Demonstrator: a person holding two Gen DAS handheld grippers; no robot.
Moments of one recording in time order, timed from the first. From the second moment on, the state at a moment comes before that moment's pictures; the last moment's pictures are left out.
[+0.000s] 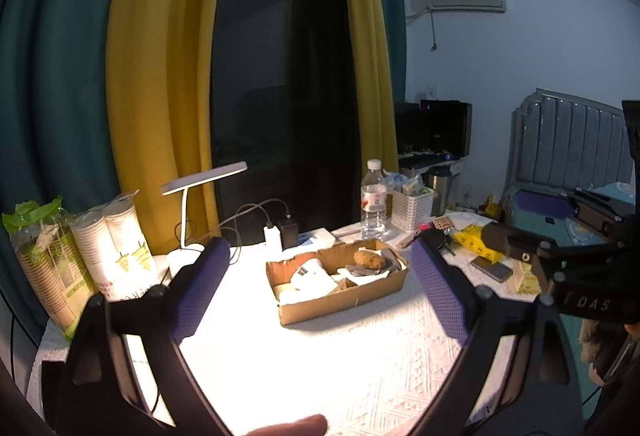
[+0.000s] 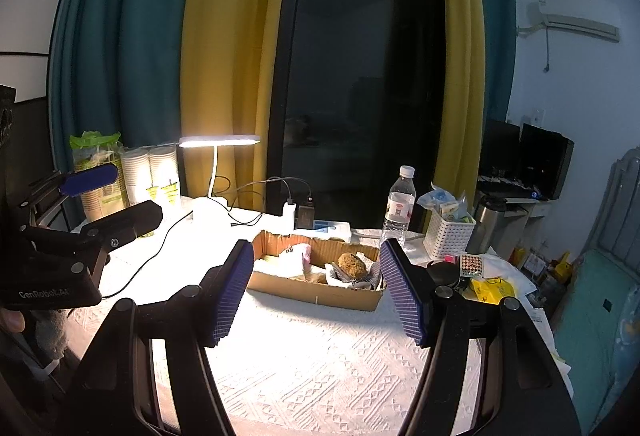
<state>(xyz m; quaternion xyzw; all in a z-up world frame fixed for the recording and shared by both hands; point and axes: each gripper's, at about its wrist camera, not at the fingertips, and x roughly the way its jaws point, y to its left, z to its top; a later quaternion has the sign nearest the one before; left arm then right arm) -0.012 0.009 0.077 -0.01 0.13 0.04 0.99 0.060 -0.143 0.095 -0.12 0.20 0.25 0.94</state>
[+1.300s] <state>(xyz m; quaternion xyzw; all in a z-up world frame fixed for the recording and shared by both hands) -0.015 0.002 0.073 -0.01 0.13 0.04 0.99 0.059 -0.144 0.092 -0.12 0.20 0.25 0.94</state>
